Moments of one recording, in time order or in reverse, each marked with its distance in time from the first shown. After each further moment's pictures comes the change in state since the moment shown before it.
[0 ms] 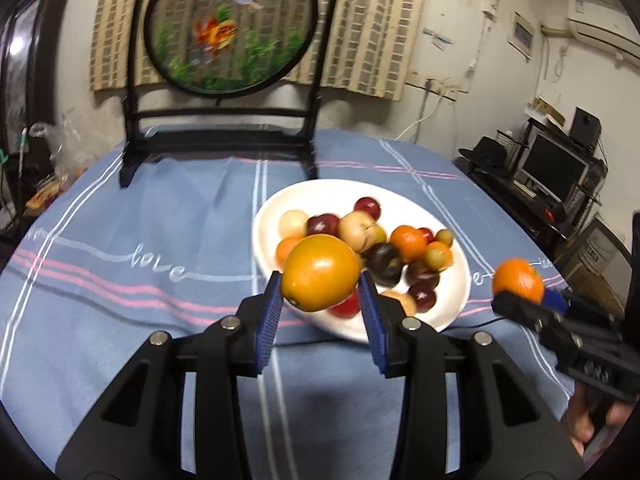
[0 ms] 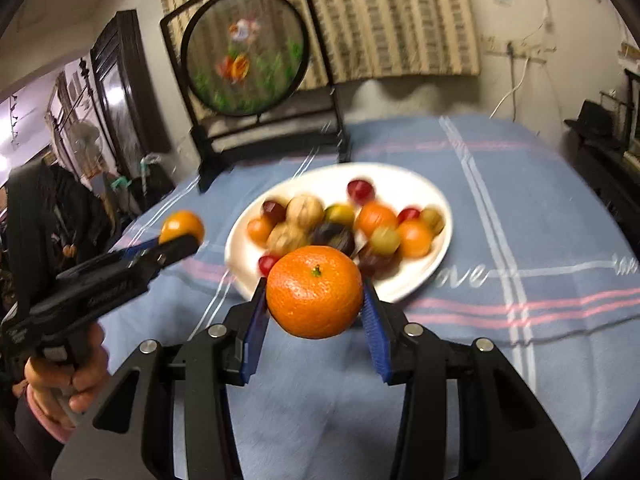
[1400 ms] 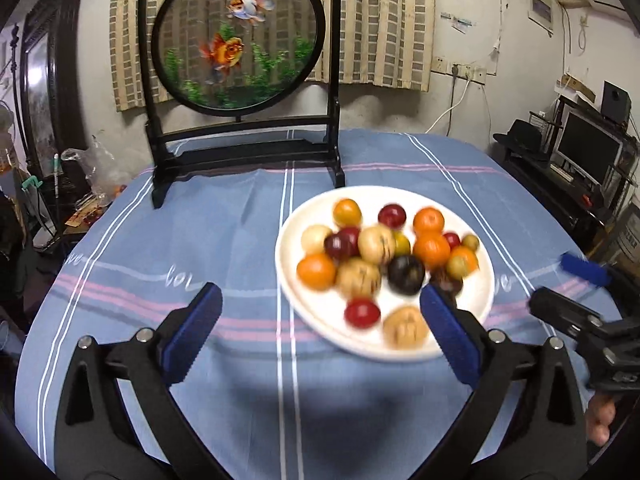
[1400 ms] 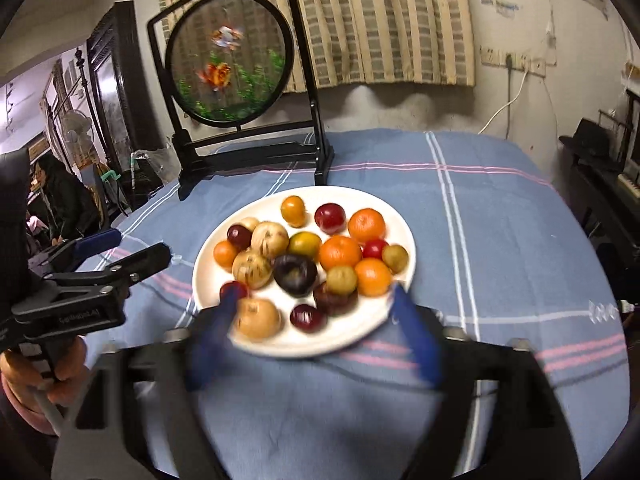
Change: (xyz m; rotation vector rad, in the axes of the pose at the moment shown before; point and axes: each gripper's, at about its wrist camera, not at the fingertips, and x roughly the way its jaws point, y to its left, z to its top) left arm -0.014 -0.026 0.007 0.045 0.030 0.189; right arm -0.020 -0.018 0.005 -0.063 -0.028 -0.037
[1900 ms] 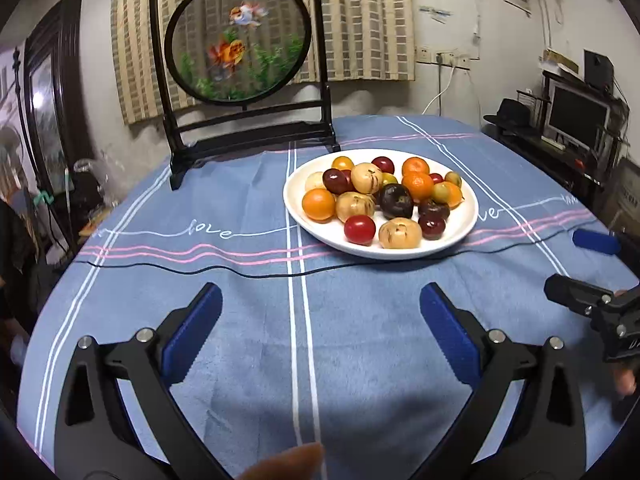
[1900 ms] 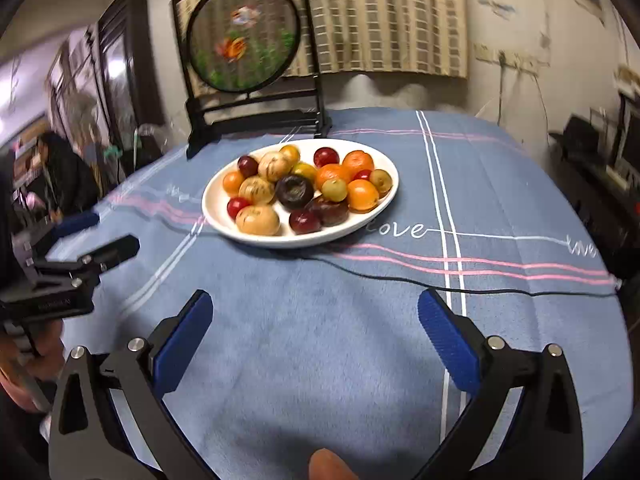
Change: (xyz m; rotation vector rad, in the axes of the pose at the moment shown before) left arm -0.048 -0.007 -0.072 0.096 -0.044 0.037; right arm -0.033 0.013 -0.066 -0.111 0.066 -0.034
